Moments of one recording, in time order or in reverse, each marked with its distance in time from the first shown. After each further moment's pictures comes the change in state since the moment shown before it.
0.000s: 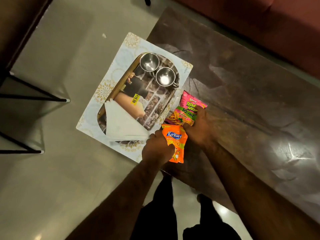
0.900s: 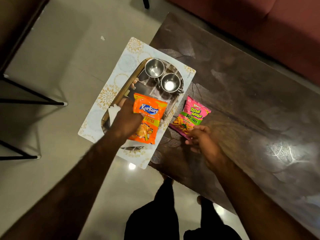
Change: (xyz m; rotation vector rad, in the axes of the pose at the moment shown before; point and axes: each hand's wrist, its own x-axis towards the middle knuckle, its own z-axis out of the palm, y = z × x) left_hand 0.037 -0.036 -0.139 -0.579 0.132 0.058; right_hand -0.024 -0.008 0.010 0.750 -0.057 0.335
